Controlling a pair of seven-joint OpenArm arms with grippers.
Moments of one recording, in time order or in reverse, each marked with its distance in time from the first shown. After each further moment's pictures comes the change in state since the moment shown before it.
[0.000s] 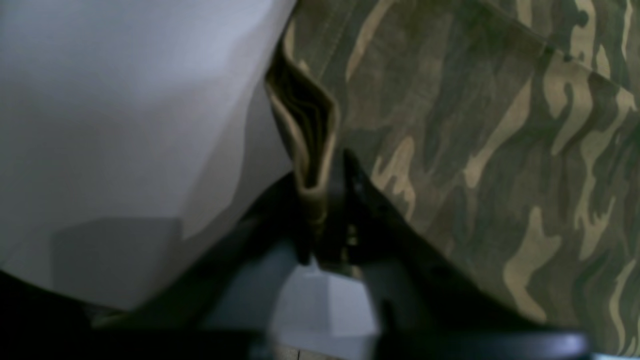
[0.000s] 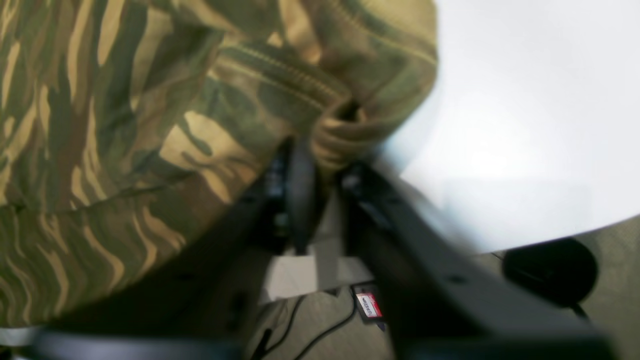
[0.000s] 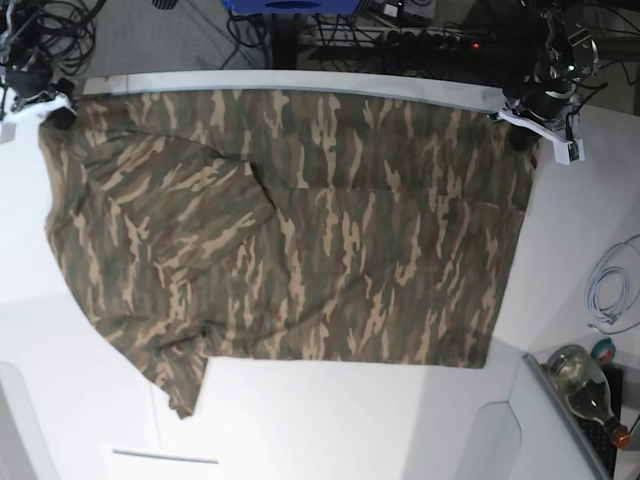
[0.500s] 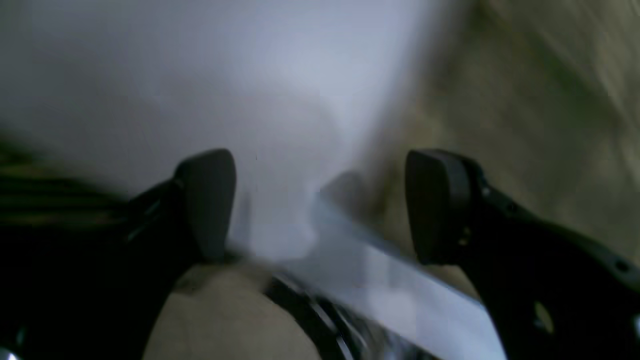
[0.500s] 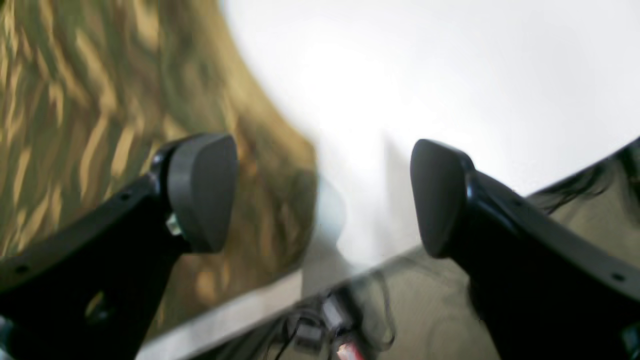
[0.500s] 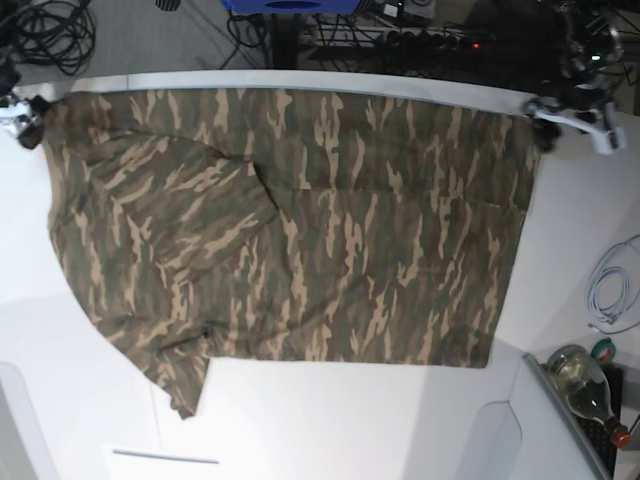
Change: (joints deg) left arm -0.5 0.3 -14.7 4.7 1.5 1.4 1.2; right arm 0.9 -0.7 10.6 9.6 -1.7 -1.5 -1.6
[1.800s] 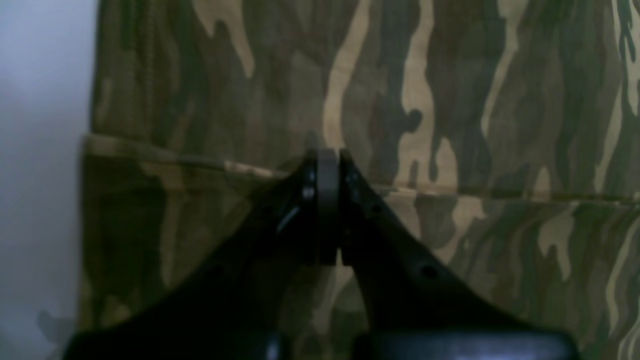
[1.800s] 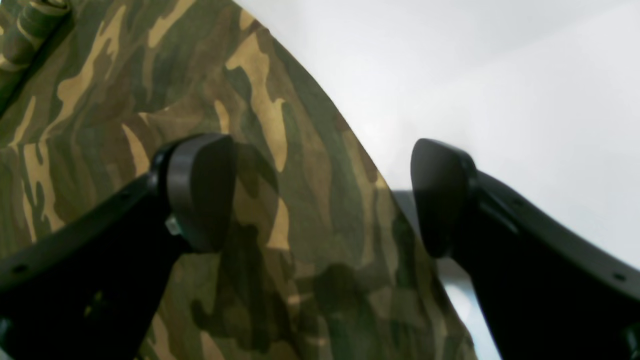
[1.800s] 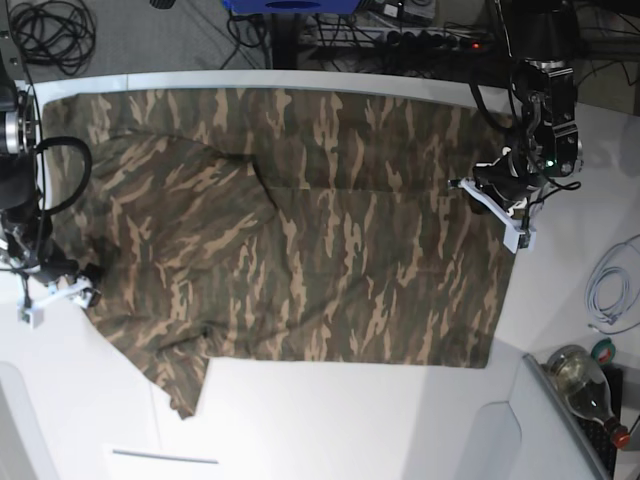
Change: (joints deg) left arm -16.2 -3.6 30.0 -5.9 0.0 -0.4 17.1; right arm 52.7 13.8 -52.8 -68.3 0.5 -4.8 27.5
